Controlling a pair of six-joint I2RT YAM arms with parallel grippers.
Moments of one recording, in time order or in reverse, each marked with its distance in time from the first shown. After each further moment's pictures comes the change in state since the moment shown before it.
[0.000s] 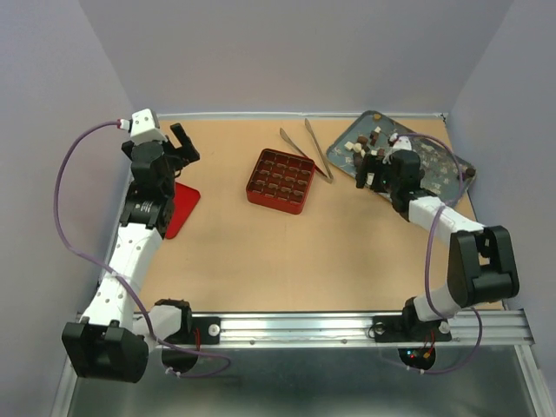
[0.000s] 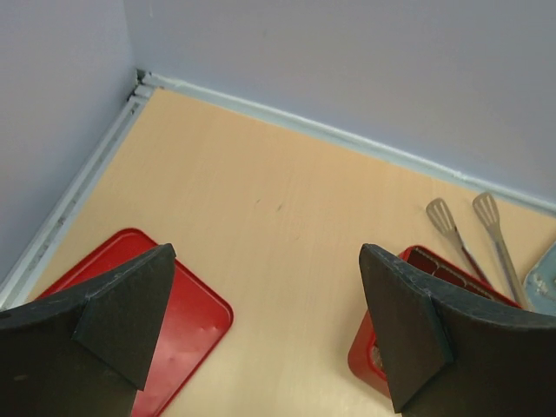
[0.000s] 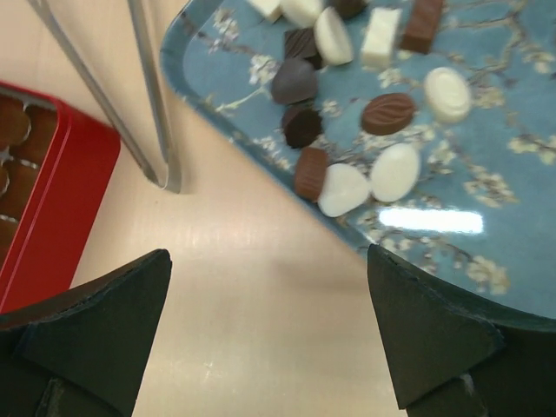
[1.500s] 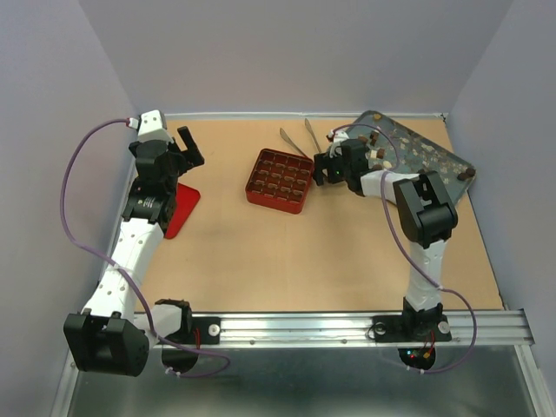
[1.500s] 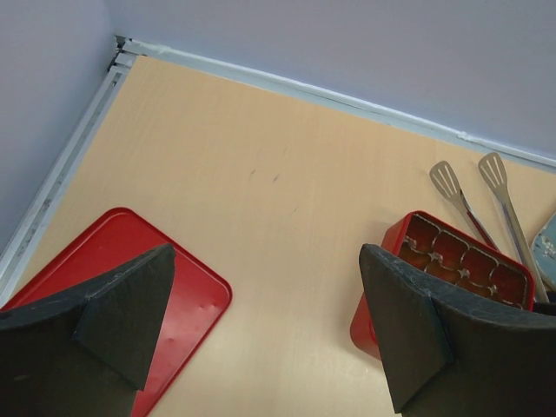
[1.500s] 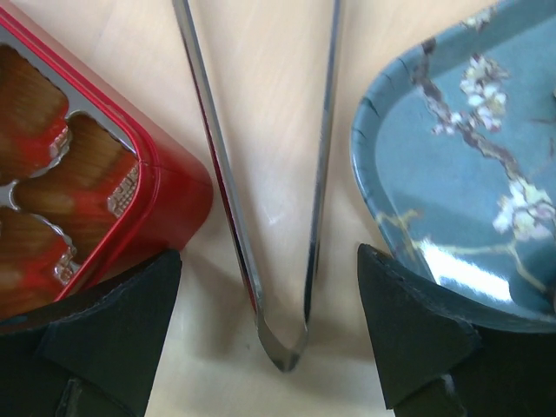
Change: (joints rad) left arm 0.000 0.057 0.010 -0.060 0.063 0.011; right arm 0.196 0.602 0.418 0.085 -0.134 -0.175
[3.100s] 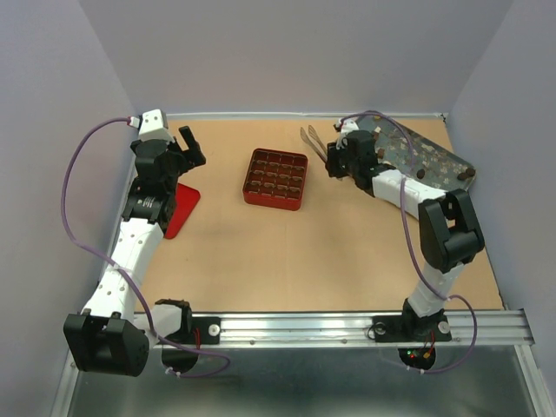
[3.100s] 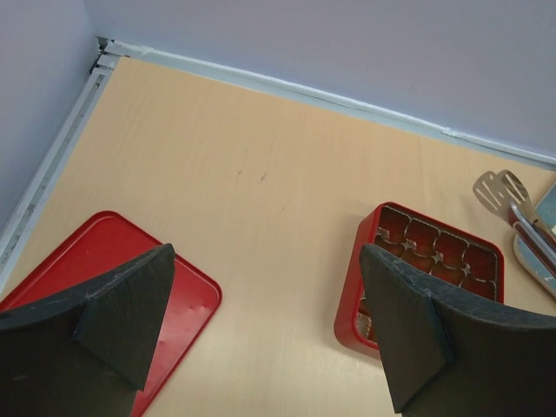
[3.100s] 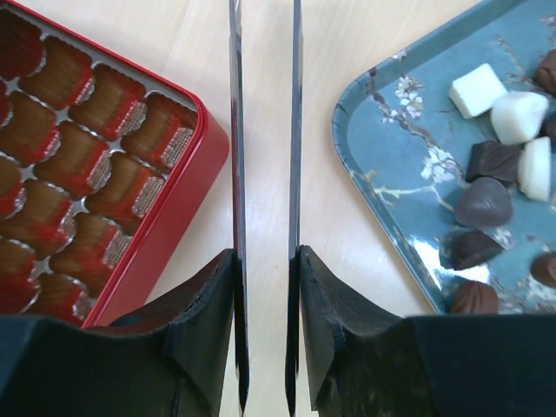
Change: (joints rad) left arm 0.000 0.000 0.005 0.000 0.035 -0.002; right arm 0.043 -0.254 -0.043 -0.164 0.118 0.032
